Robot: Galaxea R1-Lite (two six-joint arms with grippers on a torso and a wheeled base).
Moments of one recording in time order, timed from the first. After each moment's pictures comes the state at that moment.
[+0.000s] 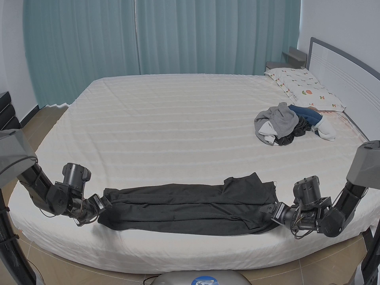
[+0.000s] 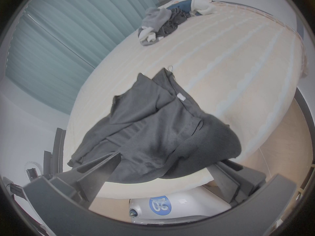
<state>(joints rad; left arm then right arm) -0.08 2.03 -0.65 -0.37 0.07 -0.76 0.36 2.07 -0.44 -0.84 -0.05 0.85</state>
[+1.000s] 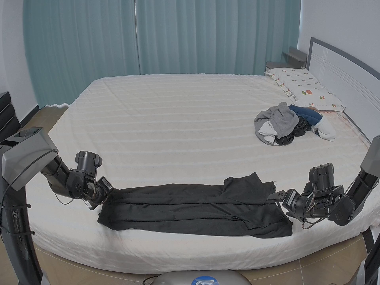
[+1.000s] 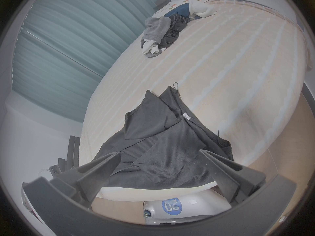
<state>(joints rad) -0.06 2.26 -0.98 -0.36 0.07 -0.88 0.24 1.99 -0.47 -0.79 0.10 0.83</state>
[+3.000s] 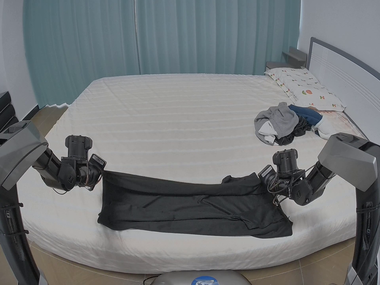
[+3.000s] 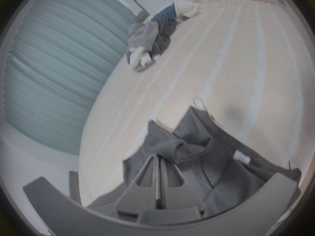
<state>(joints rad) -0.03 2.19 -1.00 -0.53 0.07 -1.05 0.29 2.36 -1.02 -0.74 -0.15 1.08</state>
